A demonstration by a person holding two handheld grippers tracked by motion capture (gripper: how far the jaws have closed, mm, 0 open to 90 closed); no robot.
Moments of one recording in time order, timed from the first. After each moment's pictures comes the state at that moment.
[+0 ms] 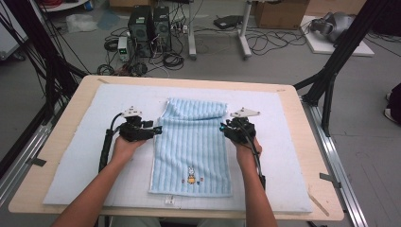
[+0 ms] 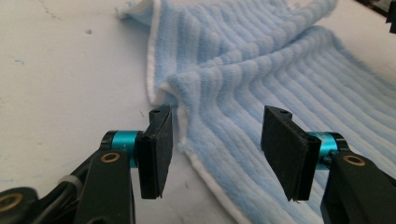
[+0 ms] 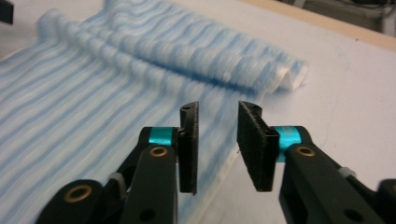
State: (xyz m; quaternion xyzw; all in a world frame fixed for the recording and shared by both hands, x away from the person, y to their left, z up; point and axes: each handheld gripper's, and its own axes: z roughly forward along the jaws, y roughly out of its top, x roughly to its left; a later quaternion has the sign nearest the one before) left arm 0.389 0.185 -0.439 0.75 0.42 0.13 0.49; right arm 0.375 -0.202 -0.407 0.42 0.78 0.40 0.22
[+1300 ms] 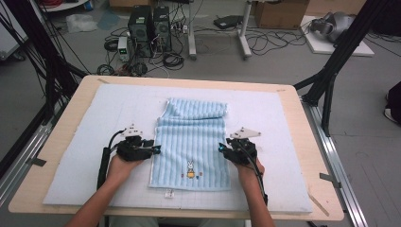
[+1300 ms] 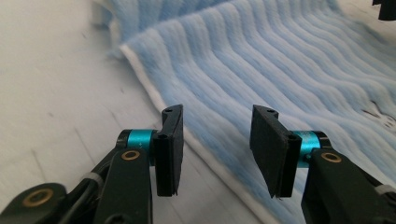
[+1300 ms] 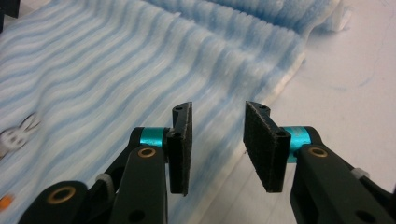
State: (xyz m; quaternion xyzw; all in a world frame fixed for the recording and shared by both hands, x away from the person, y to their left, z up) left arm 0.331 0.180 -0.452 0.79 0.40 0.09 0.46; right arm 0.319 -0.201 -0.431 0.41 0.80 0.39 0.20
